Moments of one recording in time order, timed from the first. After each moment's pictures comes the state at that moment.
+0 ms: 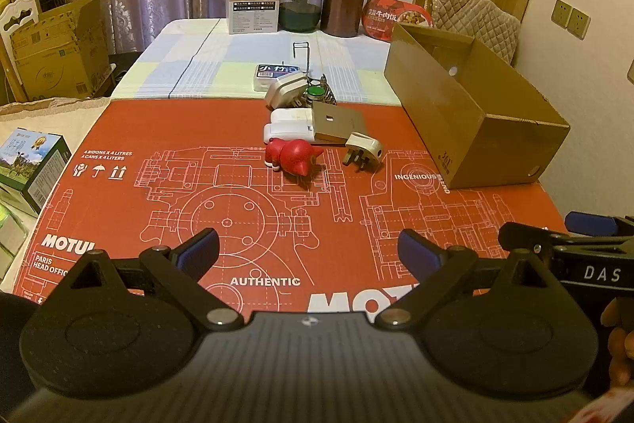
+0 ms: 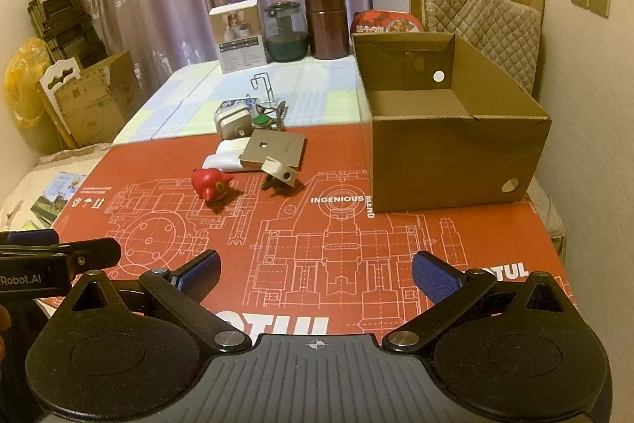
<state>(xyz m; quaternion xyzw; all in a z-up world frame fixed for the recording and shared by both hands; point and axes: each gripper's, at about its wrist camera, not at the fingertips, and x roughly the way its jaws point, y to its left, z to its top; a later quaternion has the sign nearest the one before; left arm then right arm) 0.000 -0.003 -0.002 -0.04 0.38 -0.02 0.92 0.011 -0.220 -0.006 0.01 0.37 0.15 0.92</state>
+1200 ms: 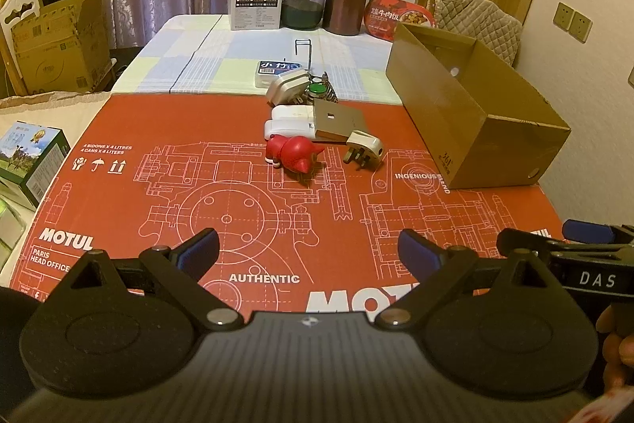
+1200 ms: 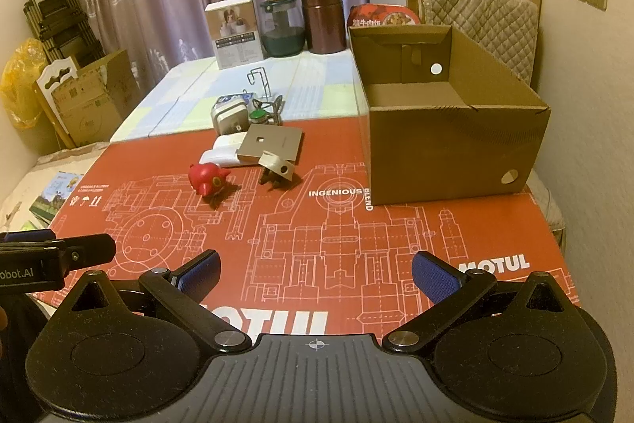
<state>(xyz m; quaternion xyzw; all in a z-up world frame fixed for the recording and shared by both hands) -0.002 0.001 -0.001 -0.05 0.38 -0.02 0.92 0.009 -0.224 -0.012 0.01 0.37 0.15 0.91</state>
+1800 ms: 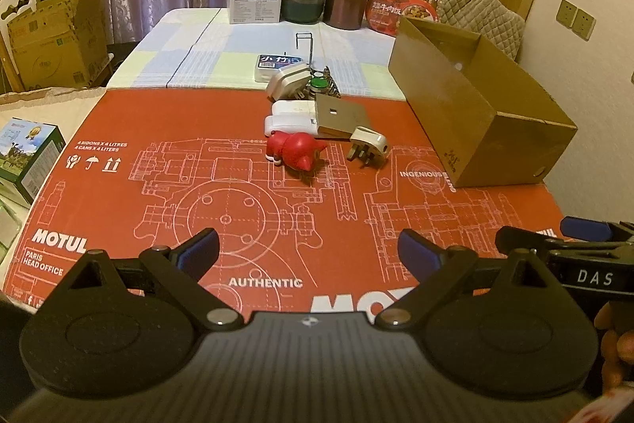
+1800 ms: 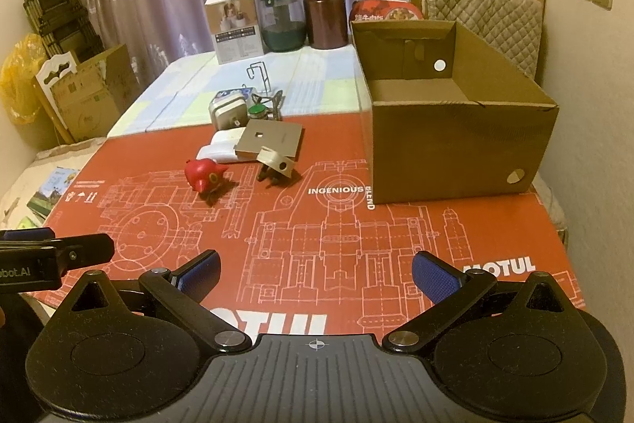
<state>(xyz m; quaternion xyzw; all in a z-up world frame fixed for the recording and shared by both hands) 0.014 0.007 -0.013 -0.05 0.39 -0.02 0.92 0.023 -0.218 -0.023 0.00 0.38 0.16 0.91</state>
